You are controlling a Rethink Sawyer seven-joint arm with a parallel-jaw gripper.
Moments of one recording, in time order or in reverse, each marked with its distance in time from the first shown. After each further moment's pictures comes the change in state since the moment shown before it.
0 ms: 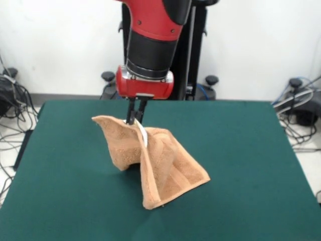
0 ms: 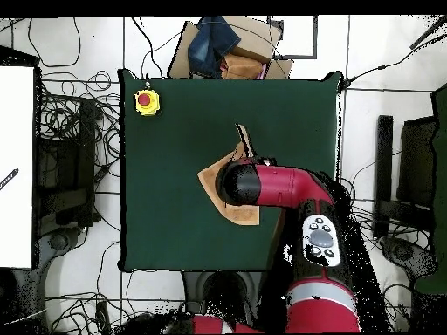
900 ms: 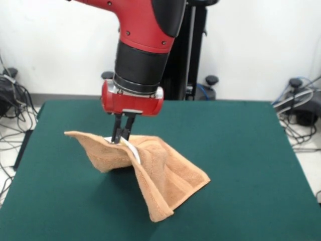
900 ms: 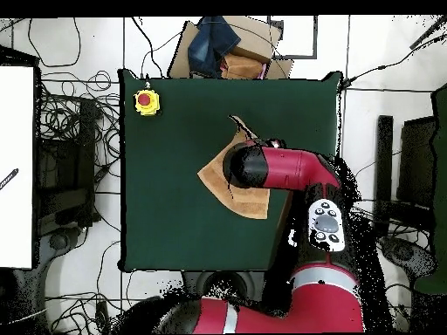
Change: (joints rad) arm -0.010 0.051 -0.005 -0.135 -0.002 0.000 0.000
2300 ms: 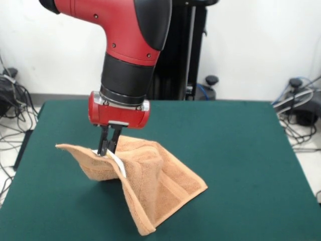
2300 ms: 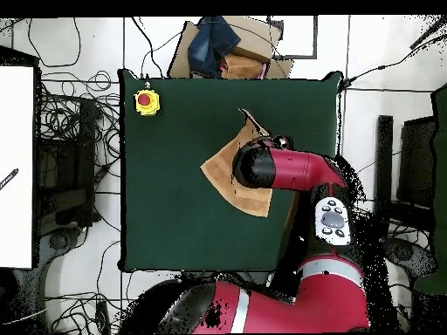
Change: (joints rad) arm -0.020 0.055 -0.016 -0.025 -0.001 -0.104 0.000
